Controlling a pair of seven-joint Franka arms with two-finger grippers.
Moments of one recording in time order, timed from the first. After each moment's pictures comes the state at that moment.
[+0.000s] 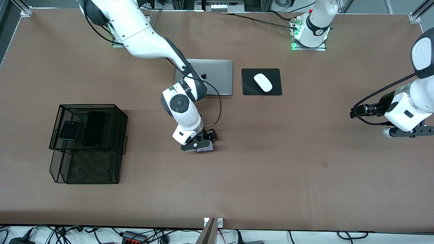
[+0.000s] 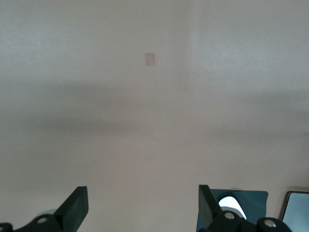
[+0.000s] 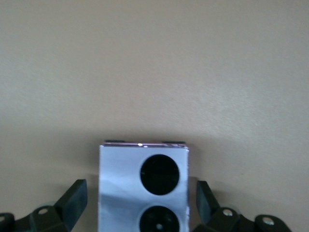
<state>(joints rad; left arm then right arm) -0.05 0.27 0.06 -1.48 -0.06 1.60 -0.08 0.64 0.92 -0.02 -1.38 0.05 2.57 0.45</state>
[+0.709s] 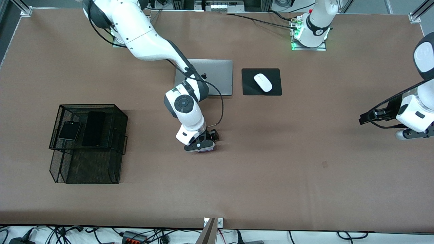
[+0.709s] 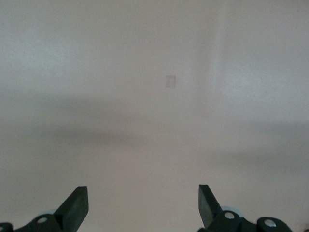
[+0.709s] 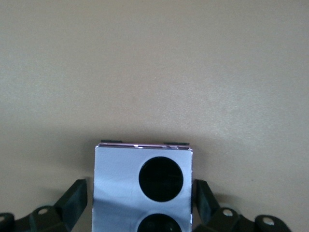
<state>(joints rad) -0.06 0.22 0.12 -1.63 -0.05 1.82 -0.08 0.64 0.95 -0.02 -1.36 0.00 2.57 0.46</state>
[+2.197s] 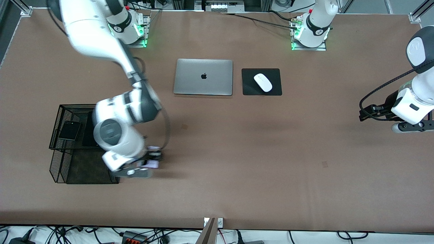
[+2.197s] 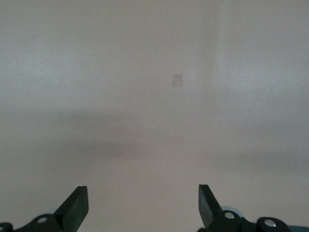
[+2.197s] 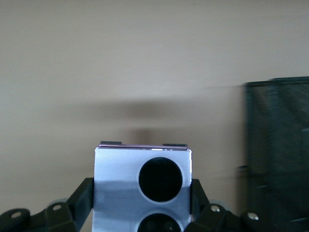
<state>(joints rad) -0.08 0.15 0.14 -1.74 -0.01 1.88 -0.01 0.31 0.85 -0.05 -1.06 -0.01 1.94 0.33</state>
